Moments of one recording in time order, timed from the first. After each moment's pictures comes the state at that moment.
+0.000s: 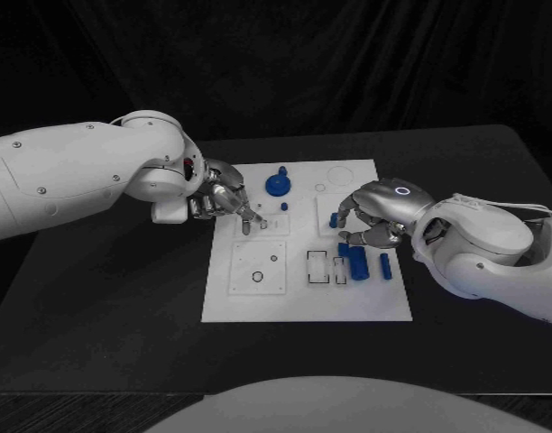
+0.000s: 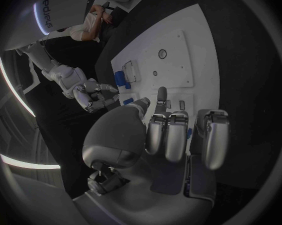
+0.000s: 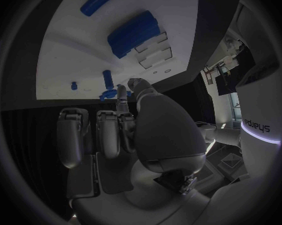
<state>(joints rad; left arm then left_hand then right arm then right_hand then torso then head) 1.49 -0.72 -0.21 1.45 -0.79 0.43 -0.47 1.14 0.10 0.19 0.22 0.20 0.93 0.08 0.32 0.45 1.47 0.00 1.57 1.31 1.47 -0.05 1.57 1.31 0.01 1.47 0.06 1.51 1.31 1.27 -0.97 -0.21 1.83 -1.74 -0.30 -0.29 1.35 -0.09 0.06 0.15 0.67 0.89 0.08 0.37 0.38 1.47 0.01 1.57 1.31 1.47 -0.06 1.54 1.31 0.01 1.47 0.05 1.52 1.31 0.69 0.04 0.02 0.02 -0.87</state>
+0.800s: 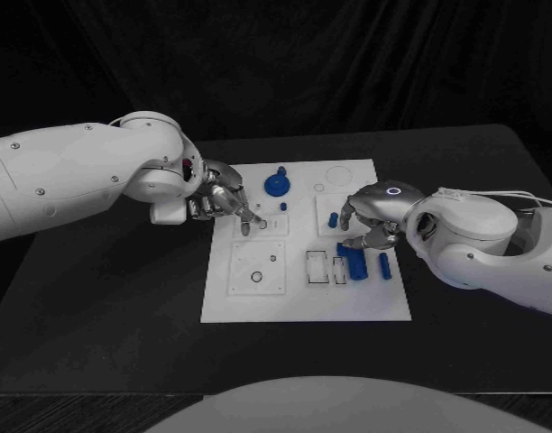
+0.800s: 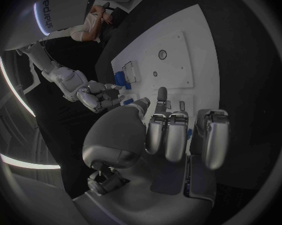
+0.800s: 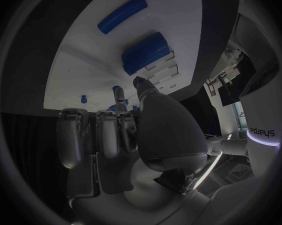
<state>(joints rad) 1.49 -0.72 -0.21 1.45 -0.79 0.43 -0.47 1.14 0.10 0.19 0.22 0.20 0.92 0.08 0.31 0.44 1.47 0.01 1.57 1.31 1.47 -0.05 1.57 1.31 0.01 1.47 0.06 1.51 1.31 1.29 -0.93 -0.21 1.79 -1.75 -0.12 -0.34 1.31 -0.11 0.06 0.16 0.43 0.86 0.11 0.29 0.34 1.46 0.02 1.57 1.31 1.47 -0.05 1.54 1.31 0.01 1.47 0.06 1.51 1.31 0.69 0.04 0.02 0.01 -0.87</state>
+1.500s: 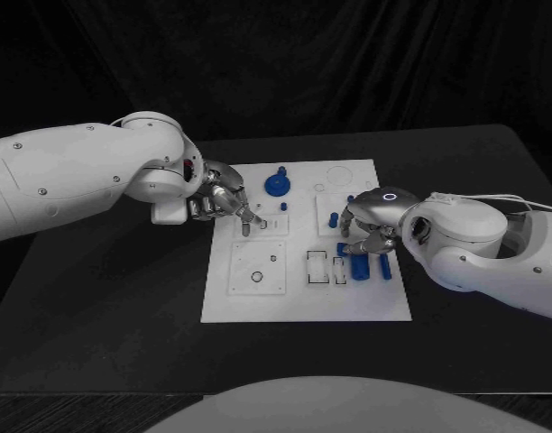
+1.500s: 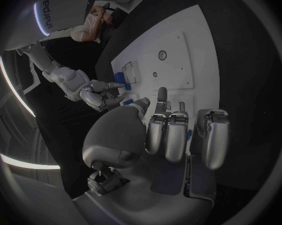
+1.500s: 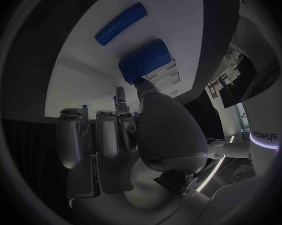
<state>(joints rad) 1.48 -0.72 -0.21 1.44 -0.79 0.44 -0.47 1.14 0.10 0.19 0.22 0.20 0.92 0.08 0.31 0.44 1.47 0.01 1.57 1.31 1.47 -0.05 1.57 1.31 0.01 1.47 0.06 1.51 1.31 1.27 -0.91 -0.21 1.77 -1.75 -0.08 -0.35 1.31 -0.11 0.06 0.17 0.39 0.87 0.10 0.28 0.34 1.46 0.02 1.57 1.31 1.47 -0.05 1.54 1.31 0.01 1.47 0.06 1.51 1.31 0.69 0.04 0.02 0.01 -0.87</state>
